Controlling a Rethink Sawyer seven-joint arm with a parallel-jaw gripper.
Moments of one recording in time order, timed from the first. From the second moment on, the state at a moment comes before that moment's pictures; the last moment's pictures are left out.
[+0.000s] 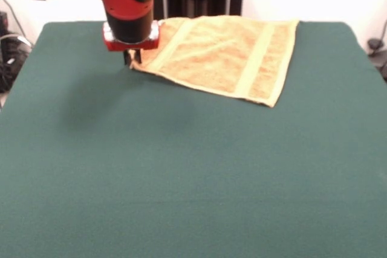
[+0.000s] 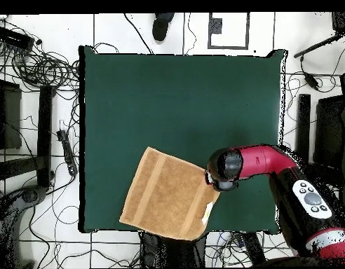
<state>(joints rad) -0.72 -0.44 0.45 1.62 -0.82 0.98 1.82</state>
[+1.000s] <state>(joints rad) -0.71 -0.41 0.44 1.58 -0.80 0.97 1.82</state>
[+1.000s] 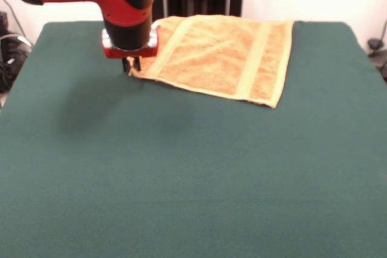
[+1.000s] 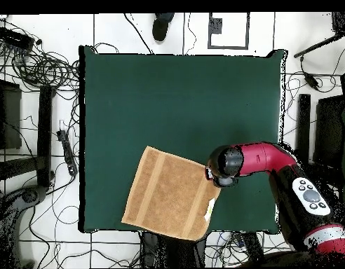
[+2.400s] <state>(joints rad) -0.69 -0.43 0.44 1.55 -0.79 1.02 1.82</state>
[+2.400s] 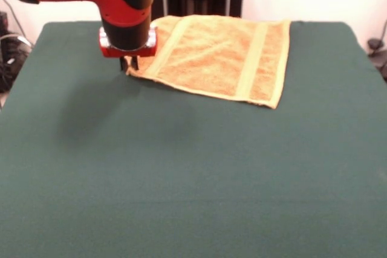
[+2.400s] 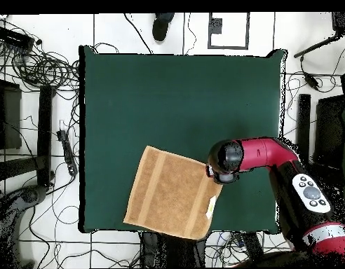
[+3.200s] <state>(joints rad) -0.66 -0.48 0.44 1.55 -0.80 1.02 1.82</state>
